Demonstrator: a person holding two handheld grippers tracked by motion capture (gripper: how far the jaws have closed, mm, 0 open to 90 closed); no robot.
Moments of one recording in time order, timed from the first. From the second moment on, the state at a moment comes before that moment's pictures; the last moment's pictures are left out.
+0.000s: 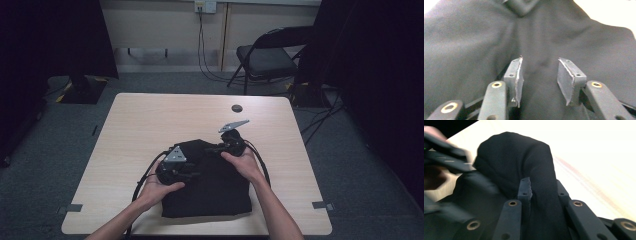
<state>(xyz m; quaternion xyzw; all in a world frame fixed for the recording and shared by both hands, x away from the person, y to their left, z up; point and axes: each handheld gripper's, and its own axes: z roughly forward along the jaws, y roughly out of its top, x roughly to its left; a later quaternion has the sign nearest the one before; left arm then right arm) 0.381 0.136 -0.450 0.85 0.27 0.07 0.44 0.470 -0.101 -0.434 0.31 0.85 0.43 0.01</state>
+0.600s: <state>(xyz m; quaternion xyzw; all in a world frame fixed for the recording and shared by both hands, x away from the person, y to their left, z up) 0.371 0.118 -0.474 0.87 0.27 0.06 0.40 0.474 -0.097 -0.404 0.28 0.84 0.45 0.07</state>
